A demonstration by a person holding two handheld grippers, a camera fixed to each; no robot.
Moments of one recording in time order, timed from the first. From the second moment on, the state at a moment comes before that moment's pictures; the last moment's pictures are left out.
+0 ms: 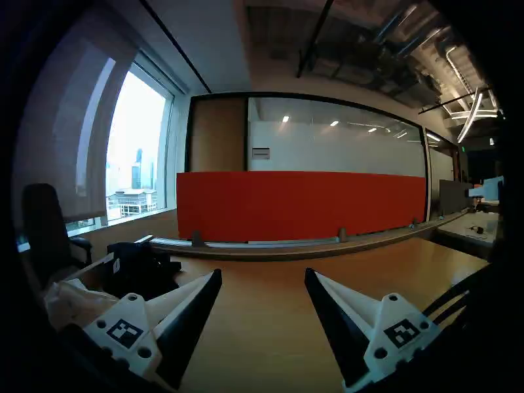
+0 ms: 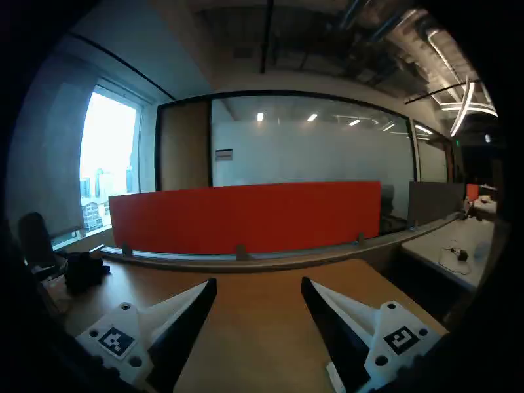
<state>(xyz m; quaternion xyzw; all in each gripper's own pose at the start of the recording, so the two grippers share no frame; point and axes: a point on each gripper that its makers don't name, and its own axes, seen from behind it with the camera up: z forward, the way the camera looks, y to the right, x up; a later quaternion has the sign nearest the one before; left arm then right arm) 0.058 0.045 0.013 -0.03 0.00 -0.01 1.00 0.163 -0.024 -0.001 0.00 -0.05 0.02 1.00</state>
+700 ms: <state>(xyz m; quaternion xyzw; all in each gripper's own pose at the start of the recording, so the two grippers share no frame) -0.011 0.019 0.007 -0.02 0.01 -0.02 1.00 0.135 -0.028 -0.001 -0.02 -0.05 0.00 1.00</state>
